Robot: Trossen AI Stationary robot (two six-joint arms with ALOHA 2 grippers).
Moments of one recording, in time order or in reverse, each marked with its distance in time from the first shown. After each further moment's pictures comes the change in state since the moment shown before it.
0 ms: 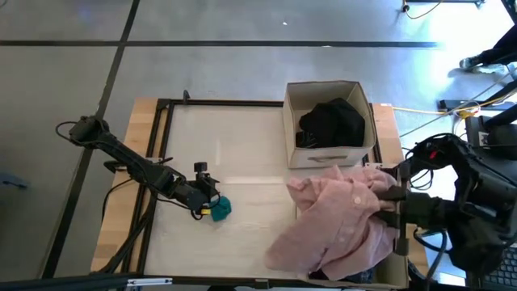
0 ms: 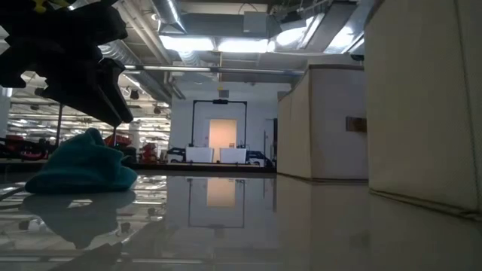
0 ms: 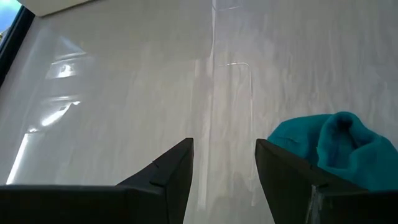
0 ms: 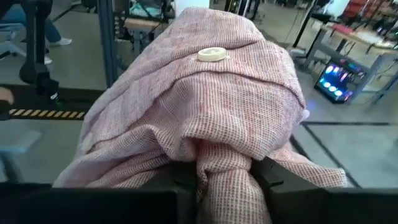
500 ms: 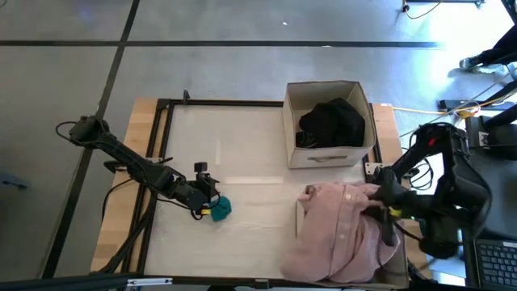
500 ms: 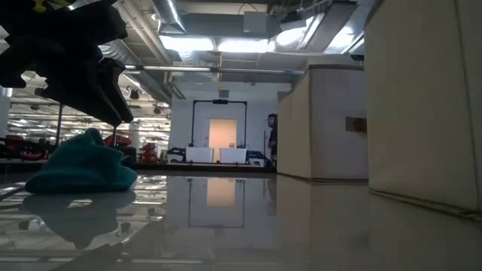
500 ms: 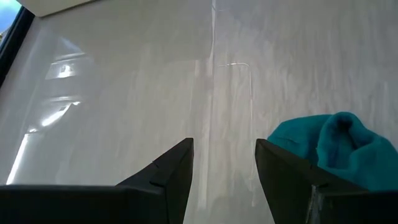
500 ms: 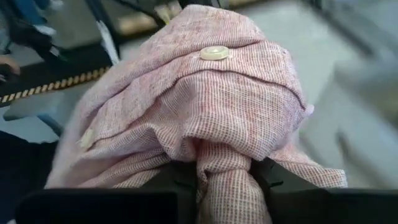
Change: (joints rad) left arm 0.000 0.000 0.000 0.002 0.000 0.001; right arm 0.001 -0.211 -0.474 0.001 -0.298 0.542
